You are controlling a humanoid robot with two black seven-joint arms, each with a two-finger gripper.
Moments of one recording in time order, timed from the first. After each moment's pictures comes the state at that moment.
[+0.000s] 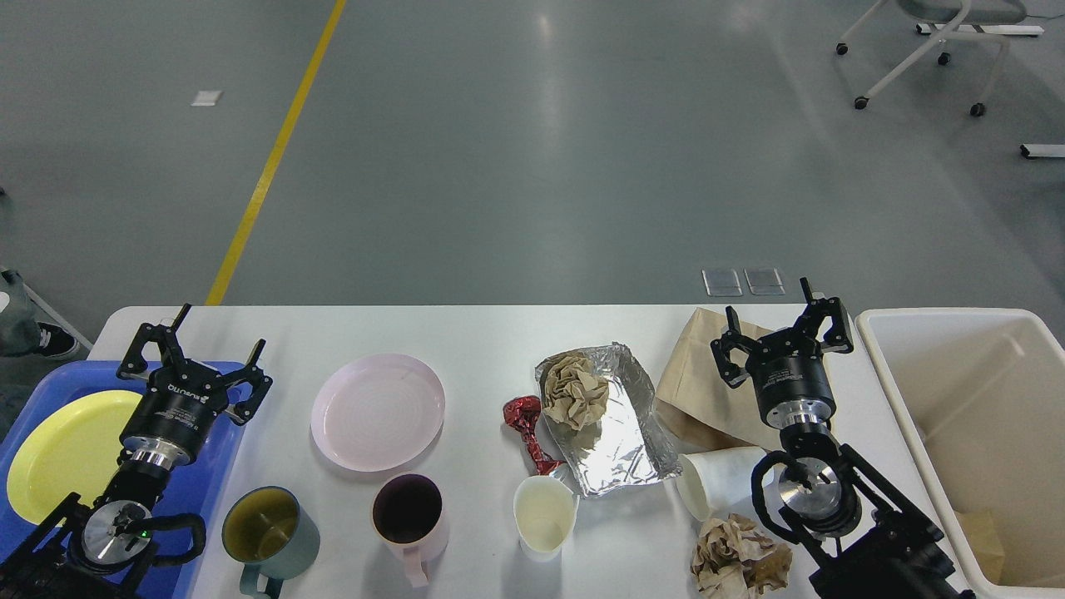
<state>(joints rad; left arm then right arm) -0.30 0.24 -1.35 -0.63 0.19 -0.65 -0.17 0.30 -0.05 1.15 0.88 -0.22 0.17 0.46</state>
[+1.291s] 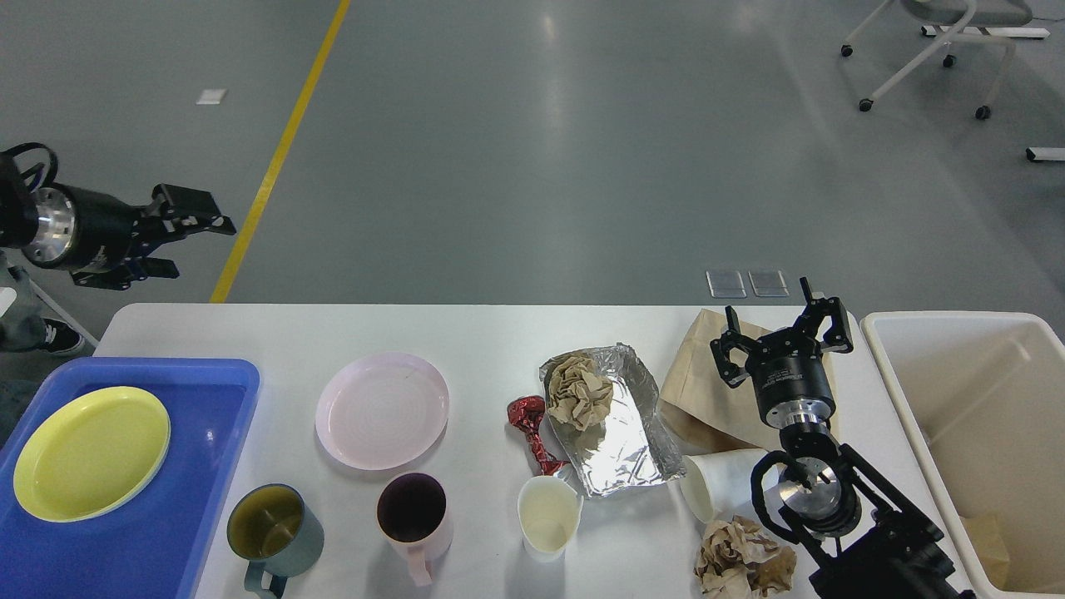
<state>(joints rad) -1.66 0.67 0.98 -0.87 0.13 -0.59 -0.19 0.30 -0.05 1.15 0.88 -0.22 0.17 0.46</state>
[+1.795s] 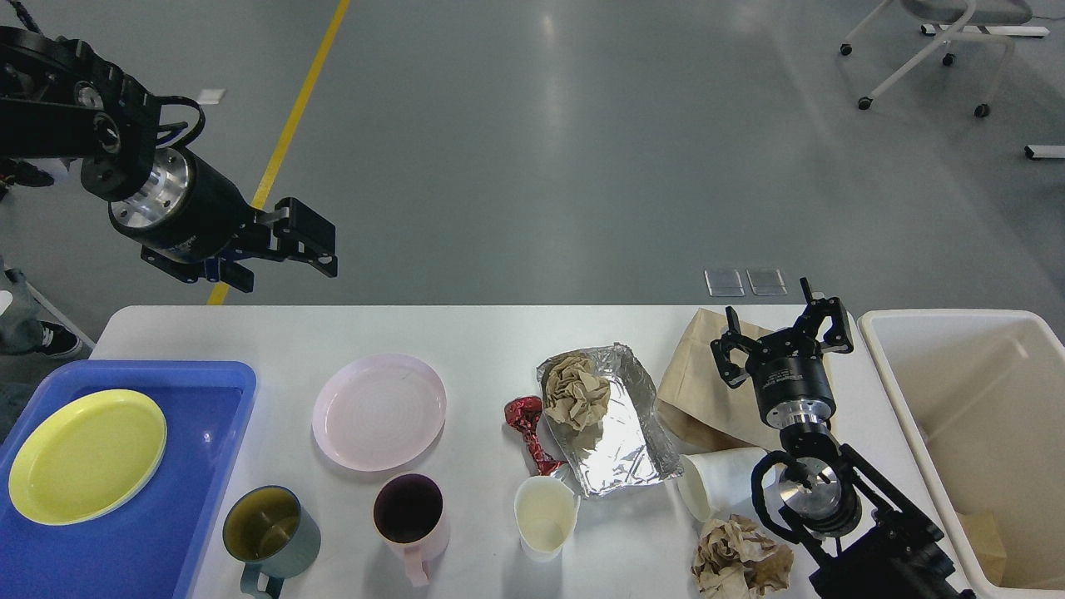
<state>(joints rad) -2.24 0.35 1.42 -1.37 0.00 -0.60 -0.19 0.30 -0.05 1.15 0.88 -0.22 0.17 0.46</state>
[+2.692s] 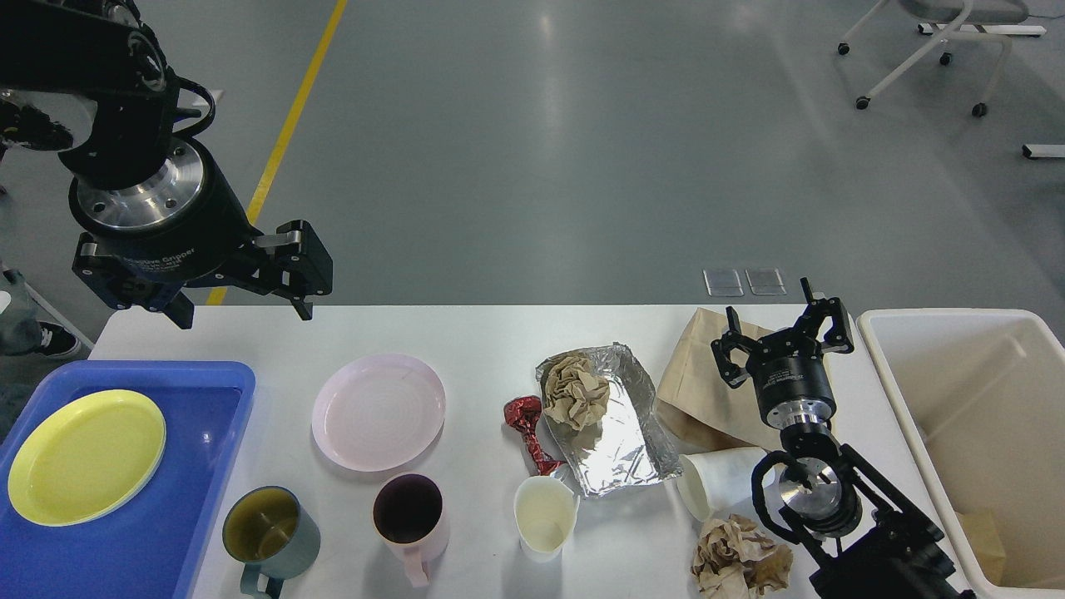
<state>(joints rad) -2.61 0.13 1.51 -1.66 -0.35 -0.74 0.18 0.30 -0.05 1.15 0.88 -0.22 0.17 0.46</state>
